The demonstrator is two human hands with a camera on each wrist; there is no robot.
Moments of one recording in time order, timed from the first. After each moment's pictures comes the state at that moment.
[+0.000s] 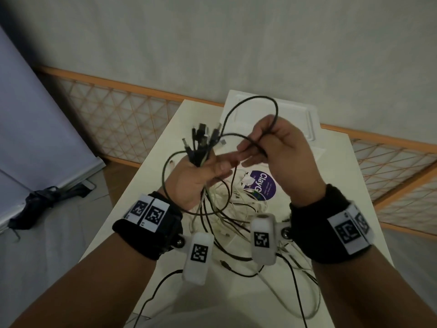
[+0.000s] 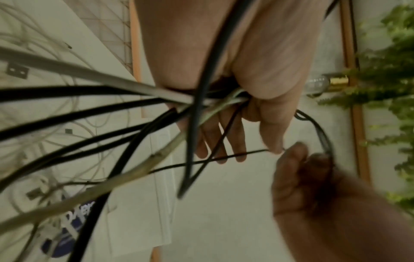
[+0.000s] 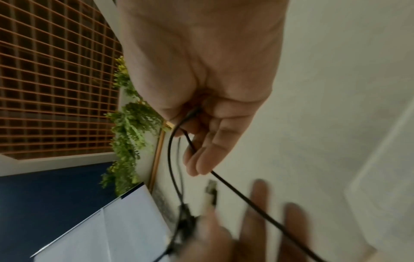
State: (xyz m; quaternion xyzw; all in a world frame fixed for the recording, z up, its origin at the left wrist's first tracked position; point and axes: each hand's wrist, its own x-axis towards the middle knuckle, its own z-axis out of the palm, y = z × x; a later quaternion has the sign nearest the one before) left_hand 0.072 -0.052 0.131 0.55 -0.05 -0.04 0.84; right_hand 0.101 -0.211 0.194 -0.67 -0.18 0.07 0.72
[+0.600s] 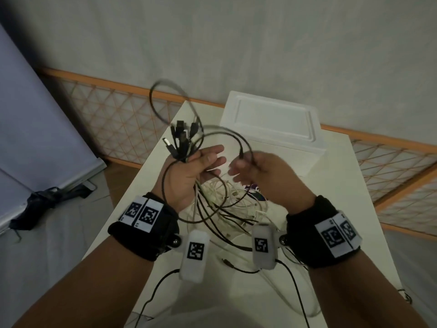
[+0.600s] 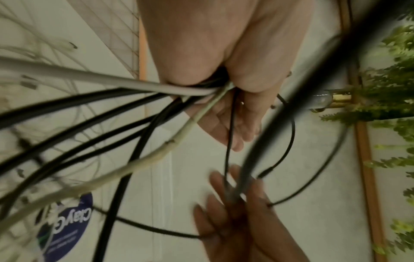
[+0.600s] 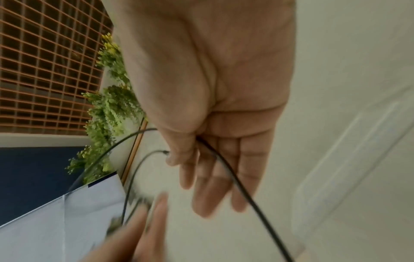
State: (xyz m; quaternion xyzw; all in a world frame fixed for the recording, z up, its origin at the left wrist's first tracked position) left_hand 0.076 -0.042 0.121 0.55 0.05 0.03 0.84; right_hand 0.102 -0.216 0.159 -0.83 -0.19 0.14 0.50
